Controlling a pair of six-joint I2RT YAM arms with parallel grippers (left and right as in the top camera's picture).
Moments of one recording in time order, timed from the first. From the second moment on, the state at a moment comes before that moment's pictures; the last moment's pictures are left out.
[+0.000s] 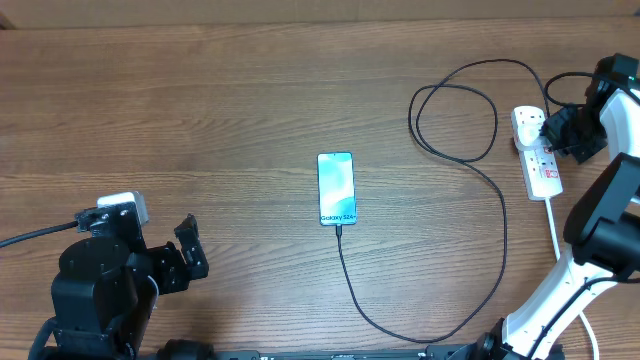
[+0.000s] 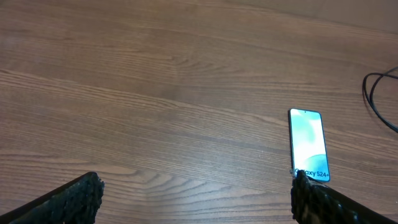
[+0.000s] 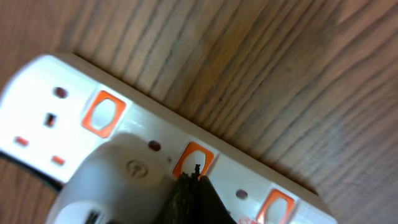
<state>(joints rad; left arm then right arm) -0.13 0.67 1.20 -1.21 -0.15 -0.28 -0.43 2.19 1.75 -1.00 -0.01 0.57</state>
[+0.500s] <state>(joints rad) -0.13 0.64 1.20 -1.21 -0.15 -0.28 -0.43 2.20 1.80 -1.10 -0.05 0.49</state>
